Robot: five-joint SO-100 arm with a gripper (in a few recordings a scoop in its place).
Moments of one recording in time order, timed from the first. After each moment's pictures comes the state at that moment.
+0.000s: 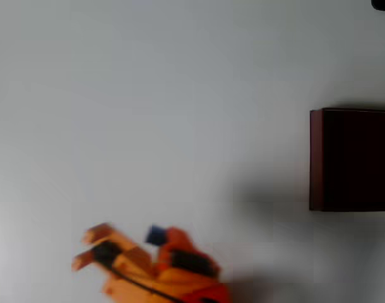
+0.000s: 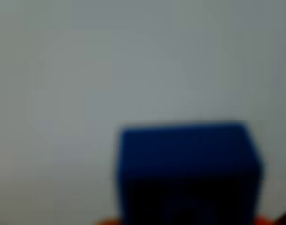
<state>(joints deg) -11.2 152.9 118.5 98.5 31.8</state>
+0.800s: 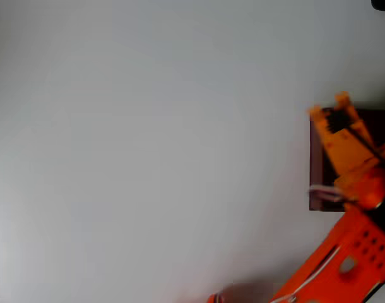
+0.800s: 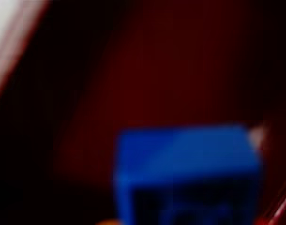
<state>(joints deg) 40.4 86.0 76.5 79.1 15.6</state>
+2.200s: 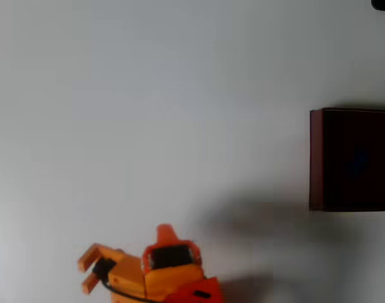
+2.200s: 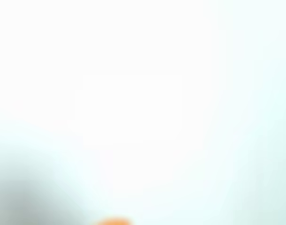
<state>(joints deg) -18.3 170.9 144.6 82.7 8.4</state>
